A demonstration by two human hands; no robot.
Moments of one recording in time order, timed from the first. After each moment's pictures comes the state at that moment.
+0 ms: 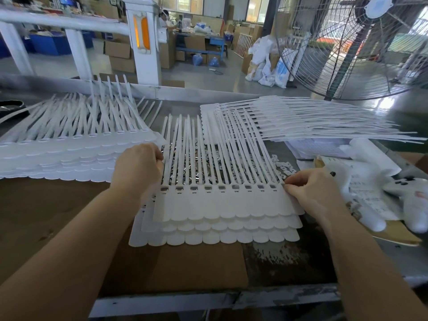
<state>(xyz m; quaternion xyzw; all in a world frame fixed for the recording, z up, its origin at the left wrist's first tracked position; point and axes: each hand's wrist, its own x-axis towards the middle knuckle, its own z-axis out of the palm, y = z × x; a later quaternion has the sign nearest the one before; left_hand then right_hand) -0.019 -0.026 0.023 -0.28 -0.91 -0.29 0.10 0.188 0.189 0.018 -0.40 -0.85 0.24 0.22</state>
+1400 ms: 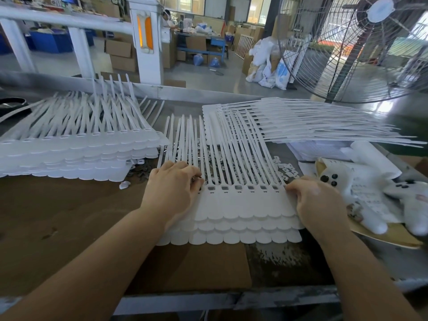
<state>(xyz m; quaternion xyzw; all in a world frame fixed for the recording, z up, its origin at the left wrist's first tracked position) 0.011 -0.010 -0.007 -0.42 -0.88 -0.22 0.08 0.199 0.172 0.006 -0.30 -0.92 0.00 0.25</state>
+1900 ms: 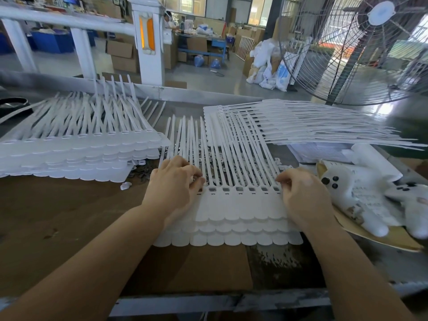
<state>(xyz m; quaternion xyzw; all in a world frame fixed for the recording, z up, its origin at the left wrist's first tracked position) 0.007 -0.008 -0.001 -0.40 -0.88 -0.24 0.04 0.175 0.165 0.010 -0.34 -0.90 0.06 0.26</state>
